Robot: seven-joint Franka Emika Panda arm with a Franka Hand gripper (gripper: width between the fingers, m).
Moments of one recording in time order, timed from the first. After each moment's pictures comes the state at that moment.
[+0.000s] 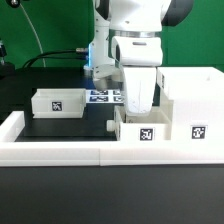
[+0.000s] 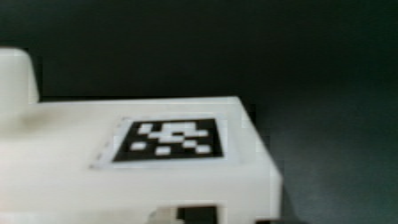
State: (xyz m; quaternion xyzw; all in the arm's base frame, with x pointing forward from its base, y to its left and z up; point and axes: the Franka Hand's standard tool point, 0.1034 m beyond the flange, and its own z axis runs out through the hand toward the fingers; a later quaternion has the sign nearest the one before) arm 0.540 0.002 0.017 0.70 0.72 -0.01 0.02
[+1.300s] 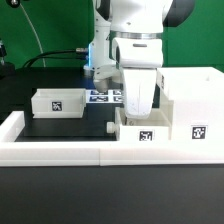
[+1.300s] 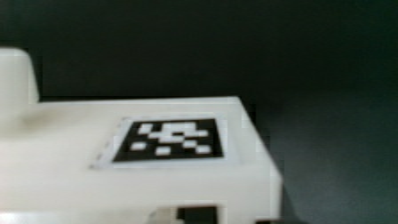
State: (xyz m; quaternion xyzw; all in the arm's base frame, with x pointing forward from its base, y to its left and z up) arm 0.542 0.005 0.013 0.71 0.70 -0.01 0.02
